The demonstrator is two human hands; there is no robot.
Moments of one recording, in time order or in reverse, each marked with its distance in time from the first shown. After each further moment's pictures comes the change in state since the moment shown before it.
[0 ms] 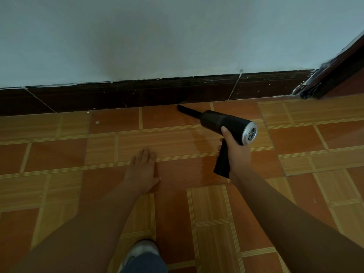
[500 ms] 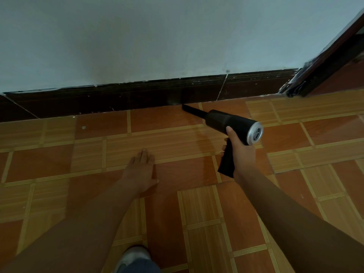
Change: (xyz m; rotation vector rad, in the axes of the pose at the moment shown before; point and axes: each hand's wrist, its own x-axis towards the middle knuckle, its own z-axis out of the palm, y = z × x) left_hand 0.015 0.018 -0.008 0.090 -0.060 0.083; right_hand 0.012 -0.012 -0.031 0.014 0.059 -0.020
